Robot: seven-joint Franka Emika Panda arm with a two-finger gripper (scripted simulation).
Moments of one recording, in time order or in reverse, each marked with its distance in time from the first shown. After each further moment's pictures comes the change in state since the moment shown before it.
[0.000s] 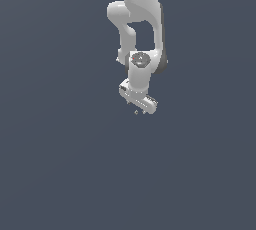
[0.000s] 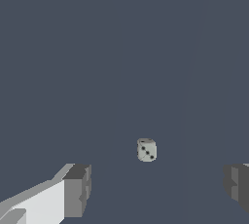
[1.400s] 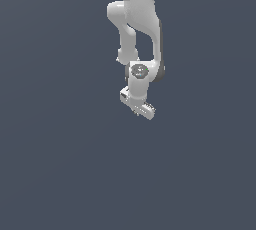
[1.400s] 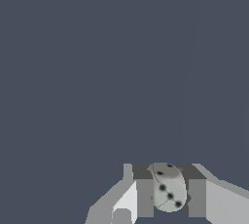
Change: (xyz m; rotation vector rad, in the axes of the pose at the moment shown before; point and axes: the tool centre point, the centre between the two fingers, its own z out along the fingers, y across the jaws) arm -0.001 0.001 0.050 0.000 0.000 0.005
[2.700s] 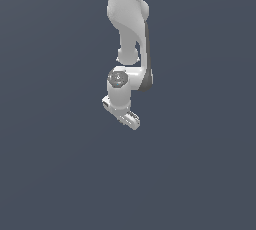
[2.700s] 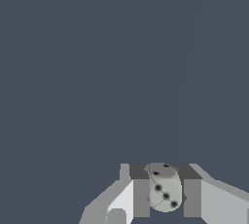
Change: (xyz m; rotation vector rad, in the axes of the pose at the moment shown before) arm 0.099 0.019 -0.017 0.000 0.001 0.001
